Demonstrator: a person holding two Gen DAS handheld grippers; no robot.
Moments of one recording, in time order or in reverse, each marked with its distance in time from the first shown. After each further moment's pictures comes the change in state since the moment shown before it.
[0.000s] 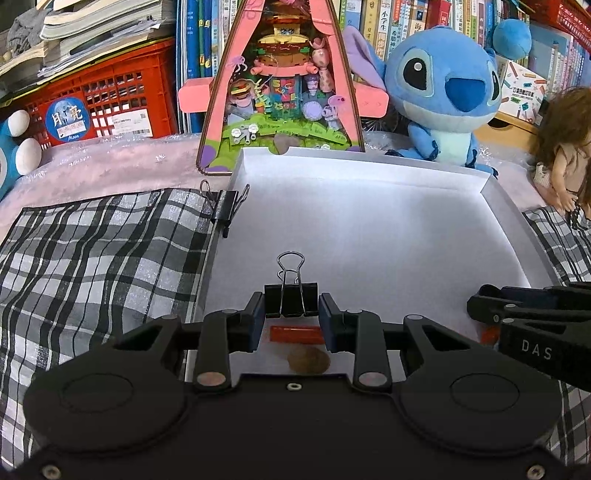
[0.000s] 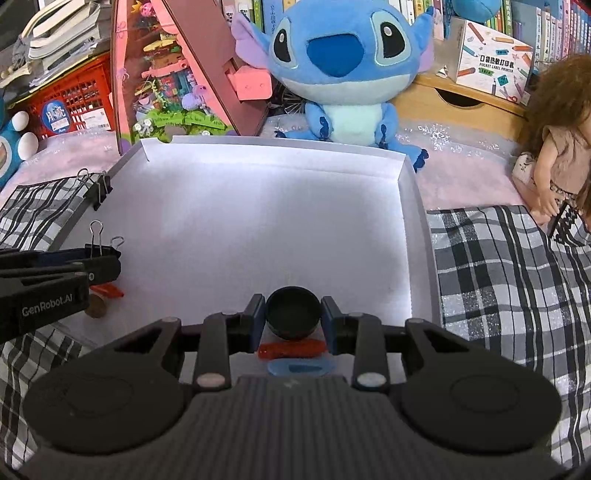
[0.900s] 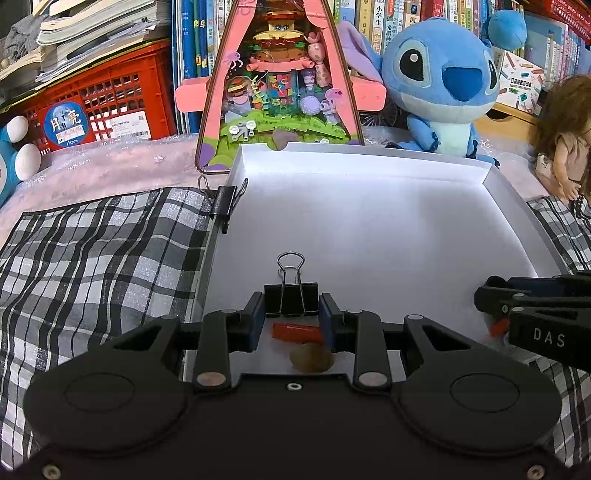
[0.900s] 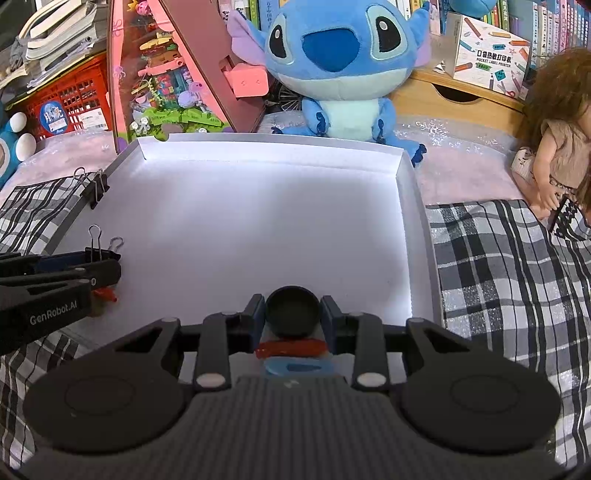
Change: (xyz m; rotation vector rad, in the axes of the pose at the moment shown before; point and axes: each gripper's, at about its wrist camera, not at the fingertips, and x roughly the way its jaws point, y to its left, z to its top) left arm 0.001 -0.001 -0.005 0.030 -0.014 0.012; right arm 0.002 -0.003 -0.002 0.007 -0.004 0.001
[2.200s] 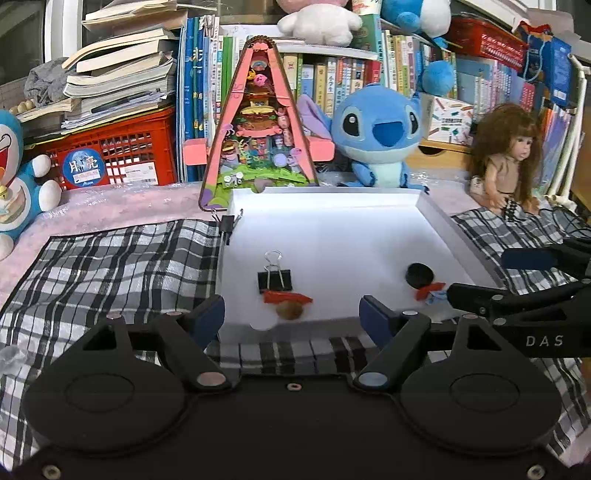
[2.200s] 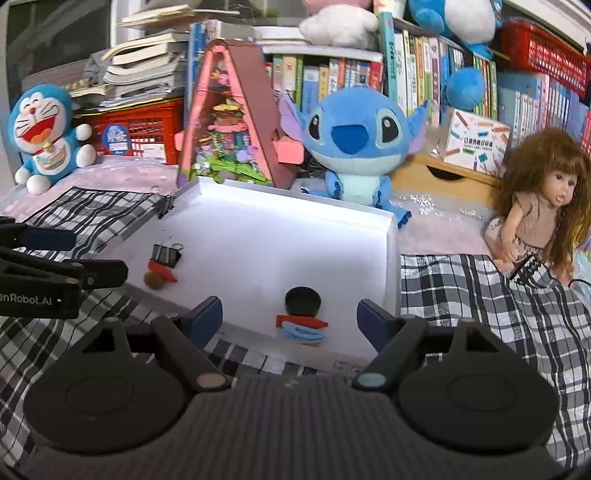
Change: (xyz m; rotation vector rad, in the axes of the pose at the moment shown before) left arm -0.115 0.006 -0.053 0.052 -0.183 -0.097; right arm -0.095 0.010 -0.052 -0.149 -0.251 0.030
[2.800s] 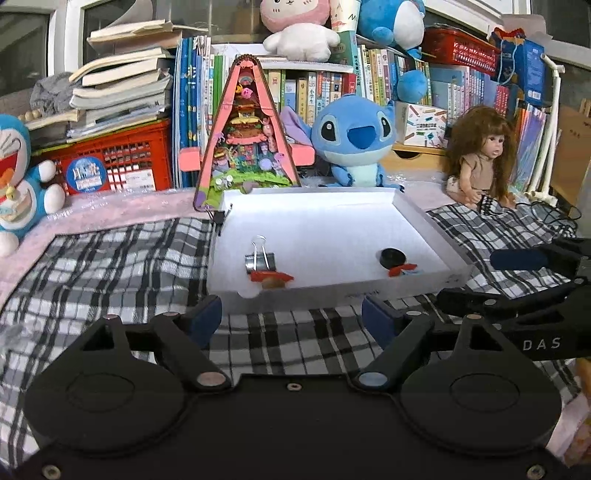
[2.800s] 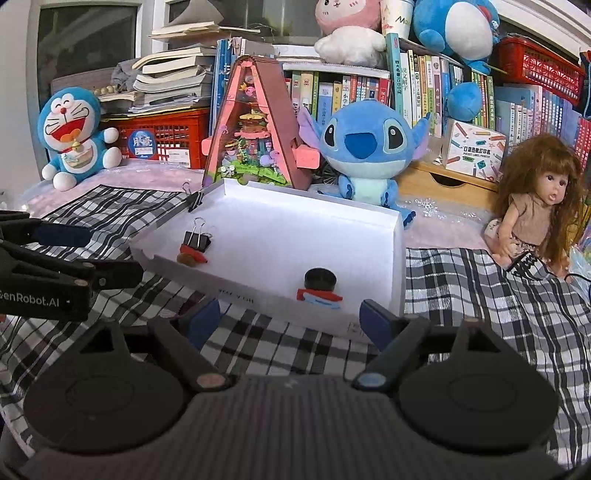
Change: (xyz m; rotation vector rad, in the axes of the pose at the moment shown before) left arm -0.041 -0.010 -0.037 0.018 -0.057 -0.032; right arm -0.040 0.011 -0.033 -0.016 -0.060 0.030
